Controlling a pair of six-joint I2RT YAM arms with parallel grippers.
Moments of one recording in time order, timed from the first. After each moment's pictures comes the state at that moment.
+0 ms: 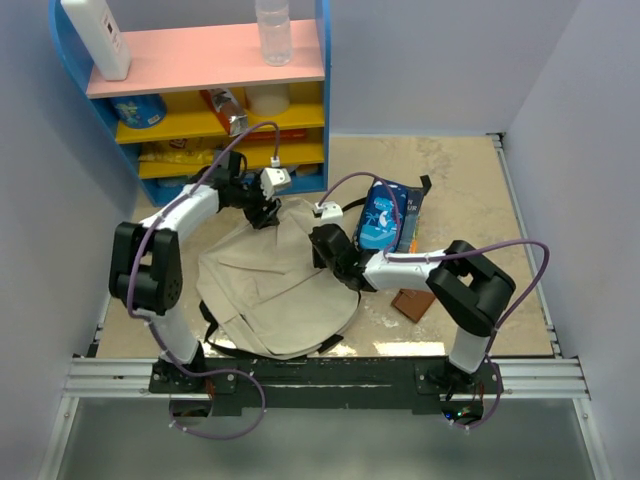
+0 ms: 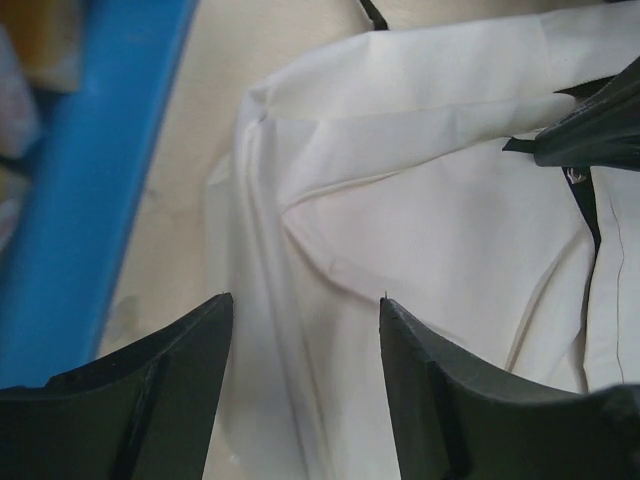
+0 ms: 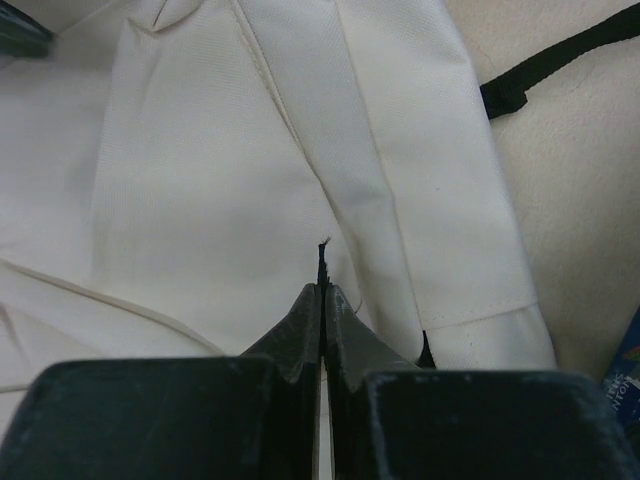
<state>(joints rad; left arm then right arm) -0.18 1.73 1.27 -0.46 0.65 0.78 0.91 1.79 0.96 0.21 0.42 0.48</state>
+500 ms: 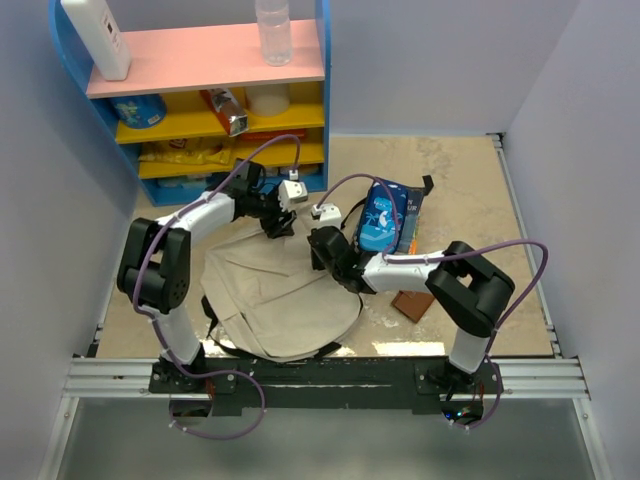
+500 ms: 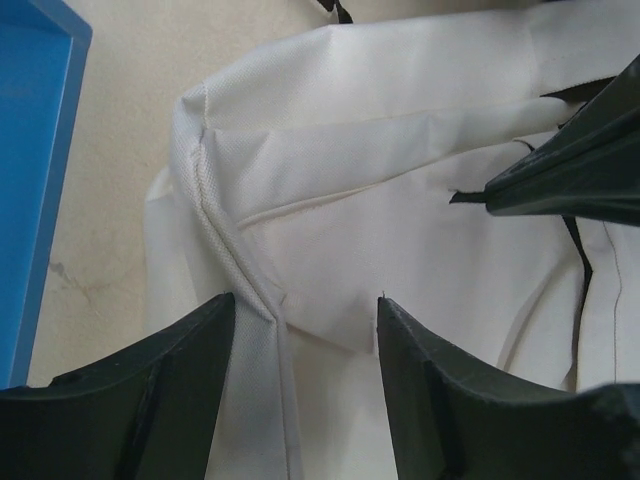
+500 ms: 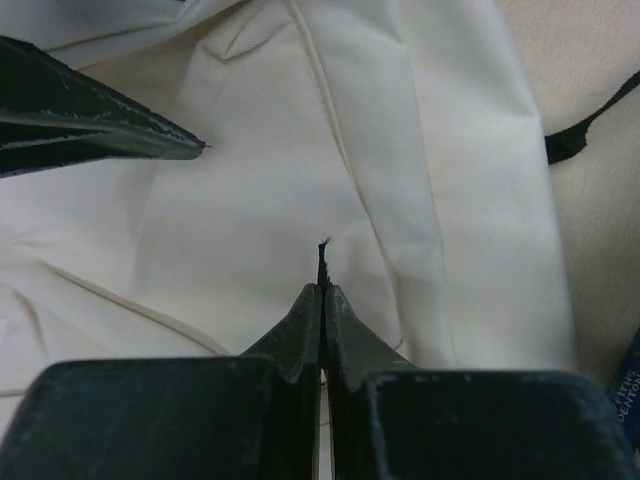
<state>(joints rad) -0.30 1.82 1.23 -0.37 0.66 0.76 0.92 1.79 0.94 0.23 0.43 0.48</state>
